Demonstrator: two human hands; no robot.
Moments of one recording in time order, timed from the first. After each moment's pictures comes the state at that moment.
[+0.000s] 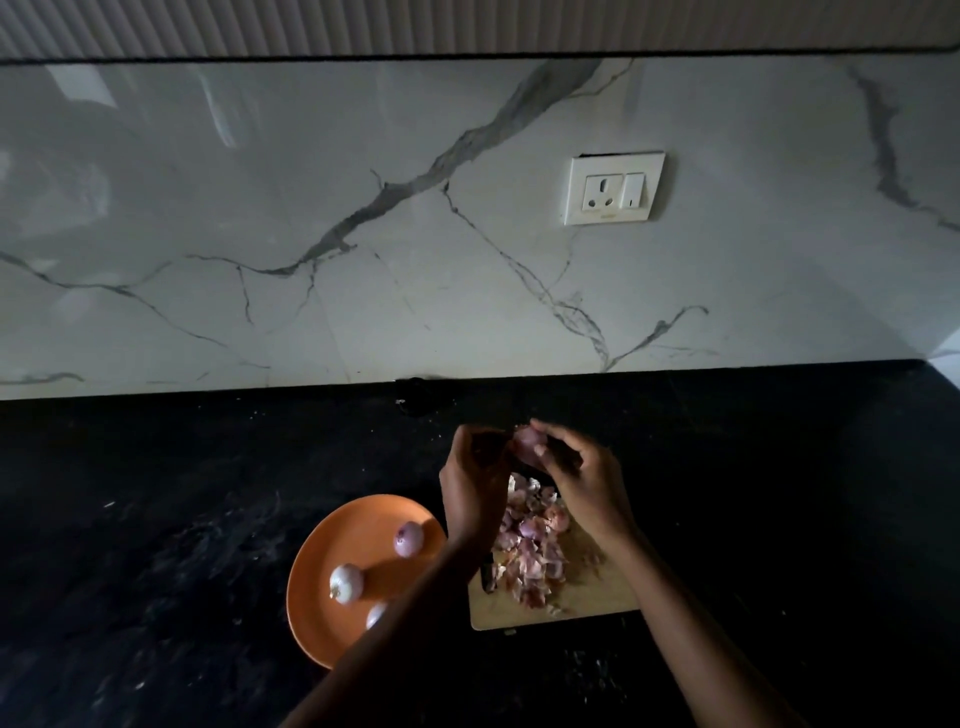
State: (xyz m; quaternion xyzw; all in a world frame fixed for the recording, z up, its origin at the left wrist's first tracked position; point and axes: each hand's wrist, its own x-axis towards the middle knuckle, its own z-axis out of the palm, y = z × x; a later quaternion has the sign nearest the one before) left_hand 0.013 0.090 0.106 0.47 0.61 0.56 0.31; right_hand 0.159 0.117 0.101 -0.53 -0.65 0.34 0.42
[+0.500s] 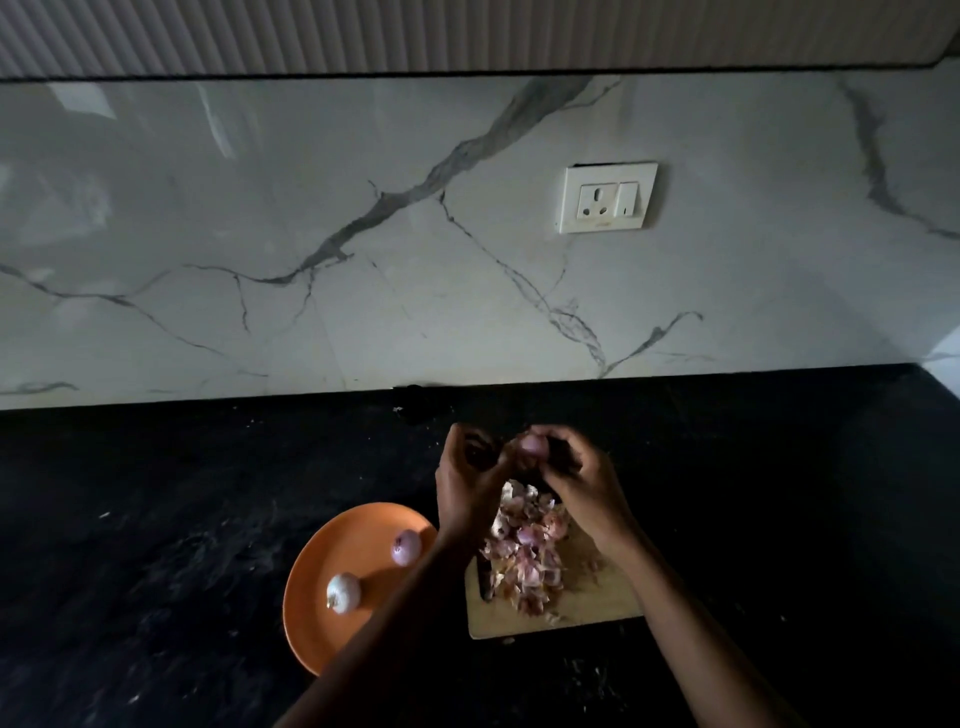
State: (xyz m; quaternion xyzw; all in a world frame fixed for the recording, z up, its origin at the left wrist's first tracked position) left_hand 0.005 0.099 0.109 0.45 0.58 0.56 0.37; right_hand 0.159 0.118 0.107 -0.50 -0.59 0.46 0.43
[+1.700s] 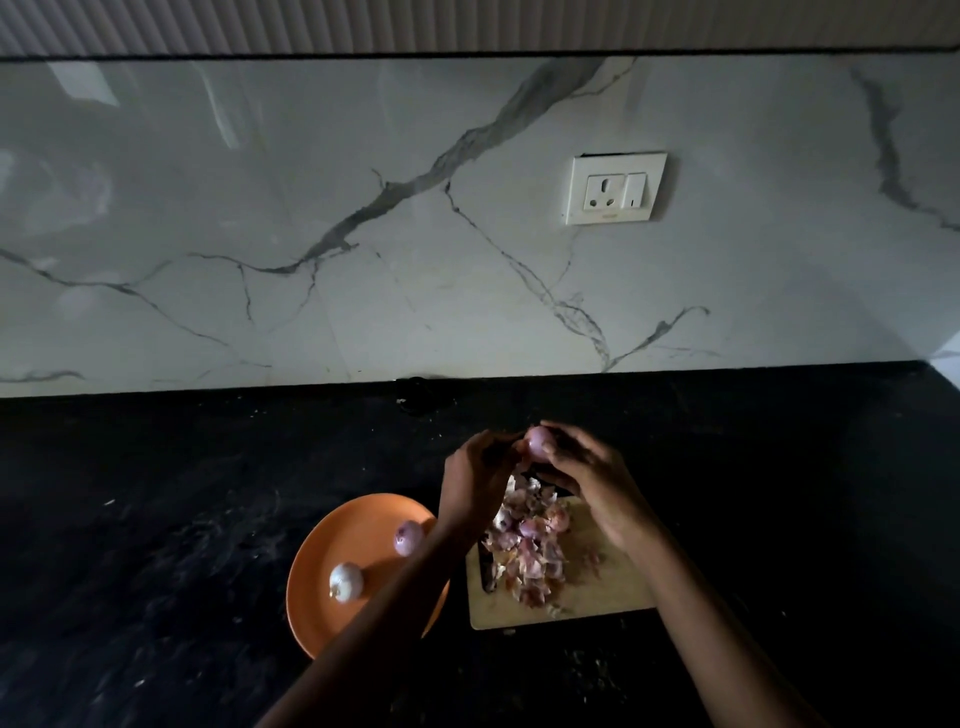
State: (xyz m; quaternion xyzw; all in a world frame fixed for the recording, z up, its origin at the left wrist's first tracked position) left_hand -0.004 0.106 0.095 0.59 0.59 0.46 0.32; right_hand 0.167 0.118 0.114 -0.47 -0.48 0.60 0.42
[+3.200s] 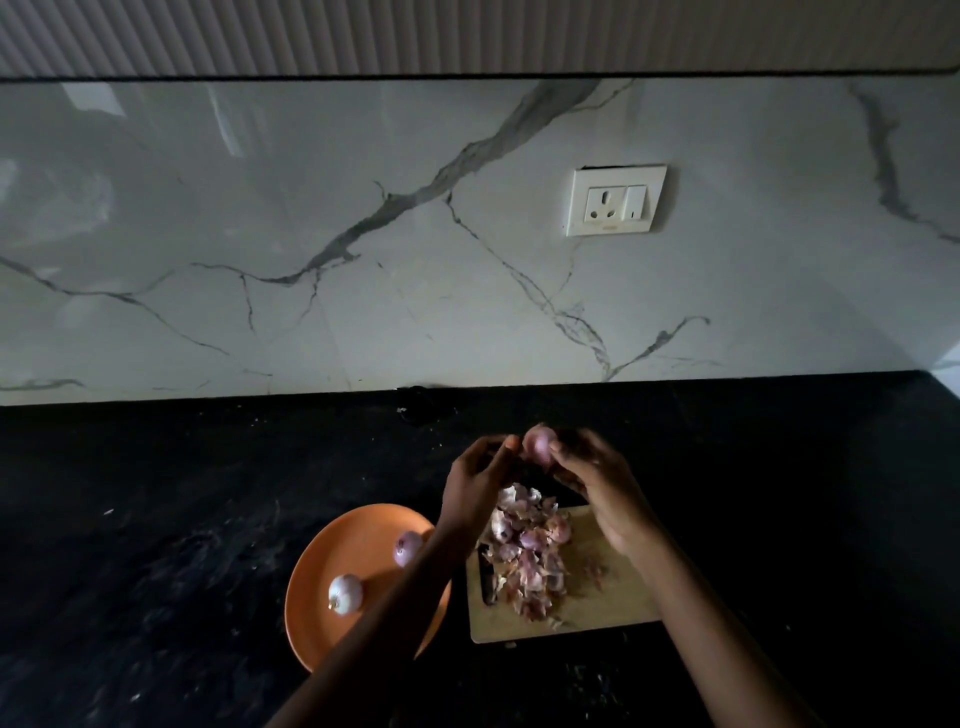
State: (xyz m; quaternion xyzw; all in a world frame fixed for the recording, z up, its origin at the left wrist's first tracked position) left_hand 0.001 0.106 0.107 0.43 0.52 0.52 0.53; right_hand 0.169 0.123 0.120 -0.49 -0.48 0.58 0.44
